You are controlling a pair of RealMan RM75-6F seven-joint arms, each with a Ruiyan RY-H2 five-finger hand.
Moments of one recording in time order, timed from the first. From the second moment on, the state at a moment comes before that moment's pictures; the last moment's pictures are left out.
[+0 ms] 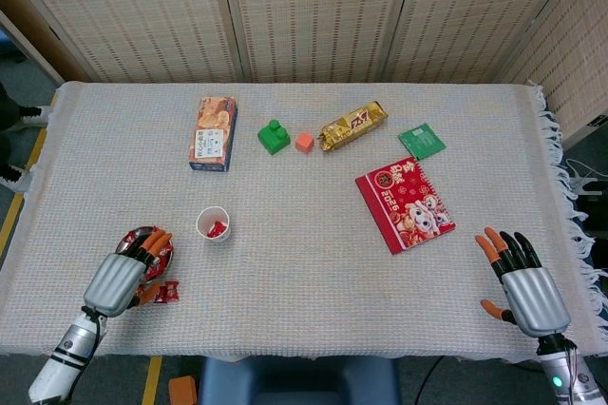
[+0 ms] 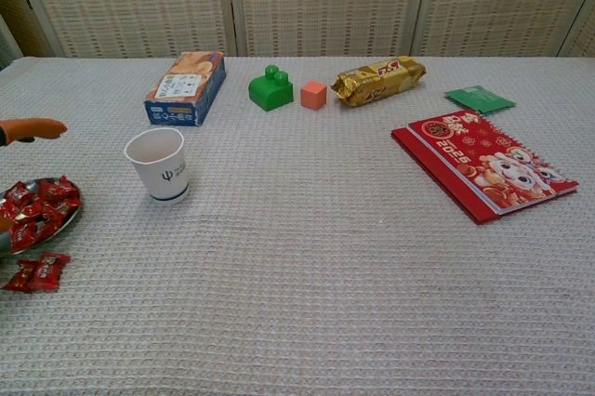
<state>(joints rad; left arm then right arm) -0.36 -1.31 0.11 -1.53 1.51 1.35 0.20 0.10 -1.15 -0.03 -1.61 -1.63 1.45 -0.14</state>
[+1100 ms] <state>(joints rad) -0.20 -1.56 0.15 -1.18 1.69 1.46 0.29 0.07 -1.11 -0.10 -1.61 -1.80 1.53 -0.06</state>
